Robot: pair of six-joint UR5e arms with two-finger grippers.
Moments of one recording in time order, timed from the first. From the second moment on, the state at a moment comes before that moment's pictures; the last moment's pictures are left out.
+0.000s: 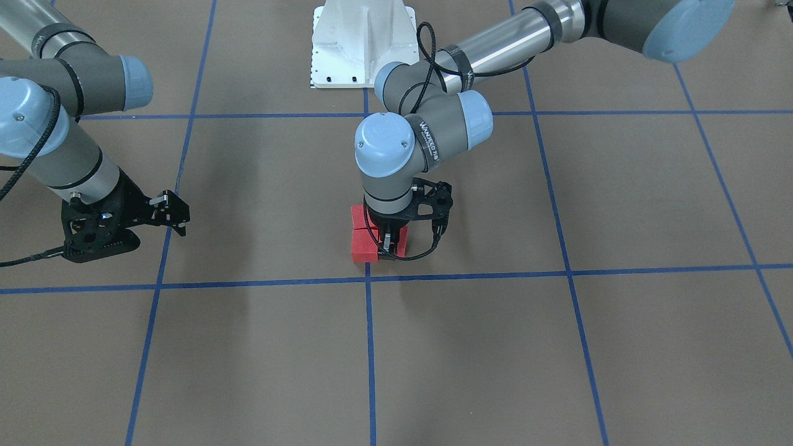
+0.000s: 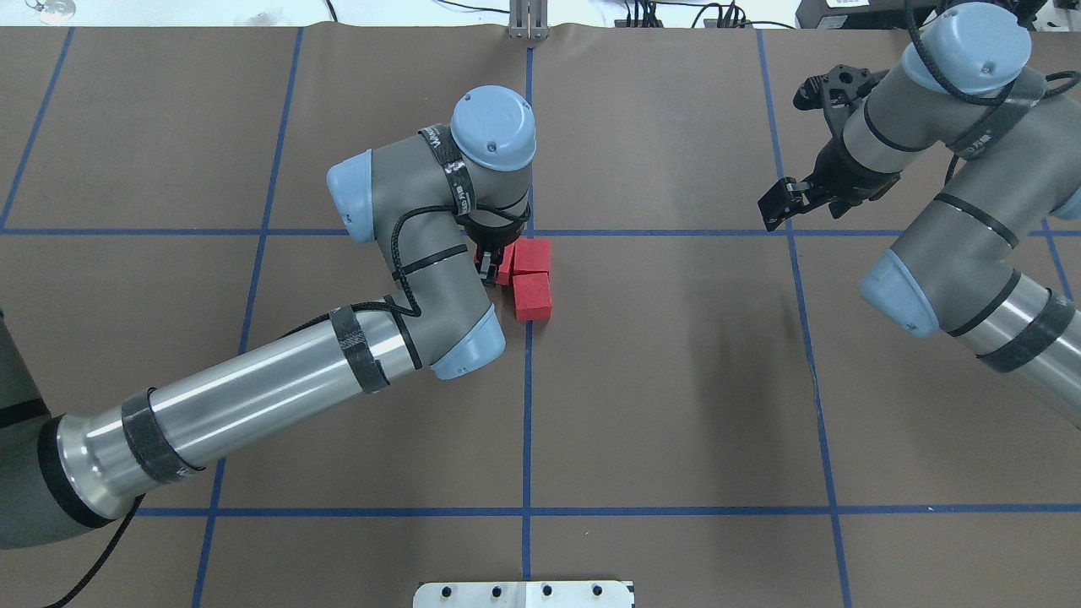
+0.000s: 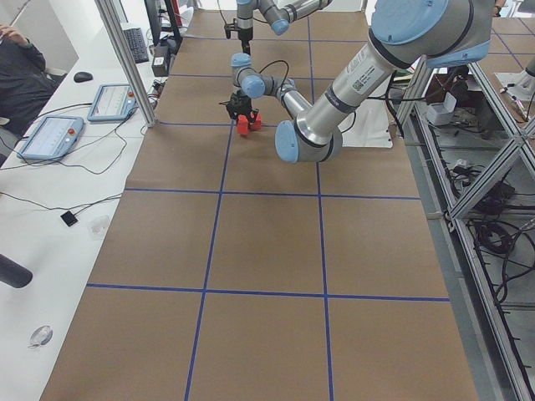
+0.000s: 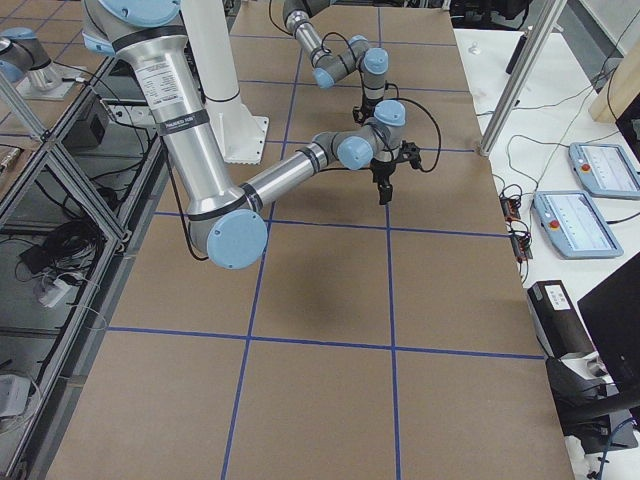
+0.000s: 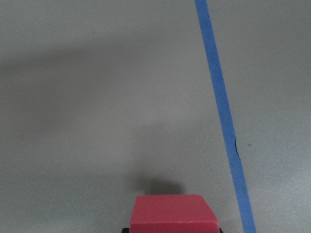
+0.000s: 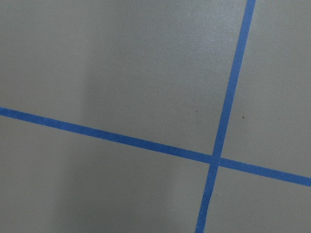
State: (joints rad) left arm -0.60 -2.56 -1.18 -1.63 -1.91 -2.48; right arm 0.92 -1.19 1.70 -1.48 2.14 0.64
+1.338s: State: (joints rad) left arm -0.62 -2.56 -1.21 -1.55 -1.91 -2.47; right arm 0.92 -1.18 1.70 -1.48 2.15 0.64
